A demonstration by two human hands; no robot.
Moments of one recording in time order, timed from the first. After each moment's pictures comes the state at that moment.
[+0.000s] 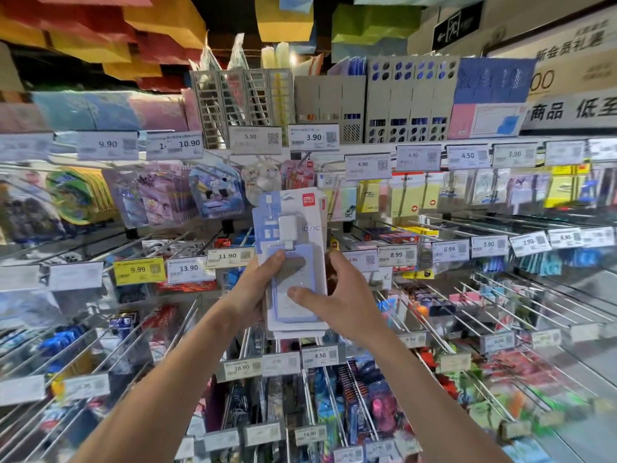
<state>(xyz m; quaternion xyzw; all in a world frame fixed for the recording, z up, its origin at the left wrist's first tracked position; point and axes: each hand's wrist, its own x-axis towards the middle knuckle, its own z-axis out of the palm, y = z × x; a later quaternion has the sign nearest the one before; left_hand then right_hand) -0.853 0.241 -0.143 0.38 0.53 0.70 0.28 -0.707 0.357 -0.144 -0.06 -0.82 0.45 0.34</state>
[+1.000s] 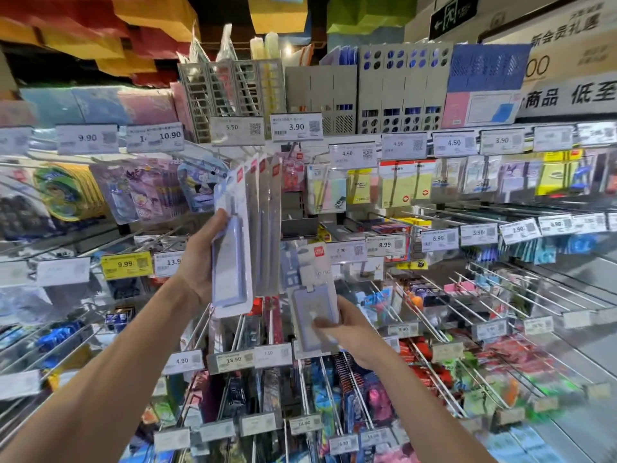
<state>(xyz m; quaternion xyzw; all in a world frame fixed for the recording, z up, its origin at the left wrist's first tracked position) -0.877 0.214 -0.112 0.29 0.46 0.77 0.32 -0.717 0.419 -0.258 -0.10 -0.71 0.68 0.19</state>
